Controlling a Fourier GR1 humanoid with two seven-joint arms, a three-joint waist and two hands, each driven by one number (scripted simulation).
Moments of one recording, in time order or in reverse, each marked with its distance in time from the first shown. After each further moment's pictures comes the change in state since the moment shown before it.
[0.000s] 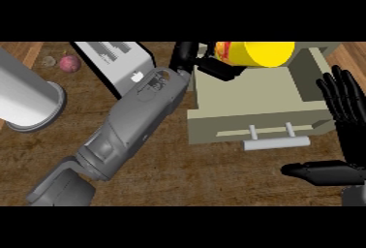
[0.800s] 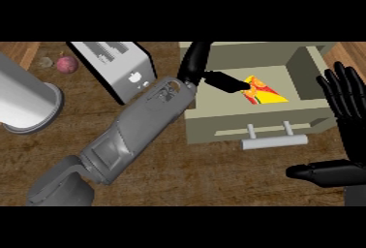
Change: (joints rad) left arm 0.005 0.000 -0.246 0.000 0.071 0.116 0.042; right arm -0.023 -0.013 -0.013 0.003 -0.065 0.042 0.004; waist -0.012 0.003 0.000
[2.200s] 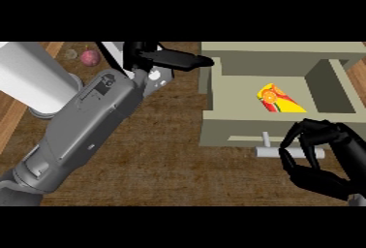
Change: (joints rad) left arm 0.210 0.256 0.186 -0.466 0.065 -0.018 0.067; right arm 0.079 -0.092 0.152 -0.087 0.337 0.077 0.042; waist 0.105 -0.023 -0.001
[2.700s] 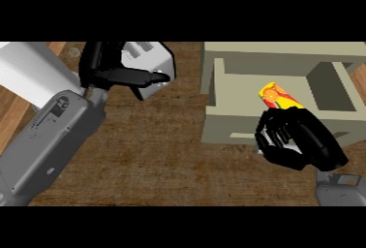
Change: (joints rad) left arm 0.241 0.153 0.060 -0.233 0.020 -0.072 0.017; right arm -0.128 -0.033 0.151 0.237 0.384 -0.127 -0.082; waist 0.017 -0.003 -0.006
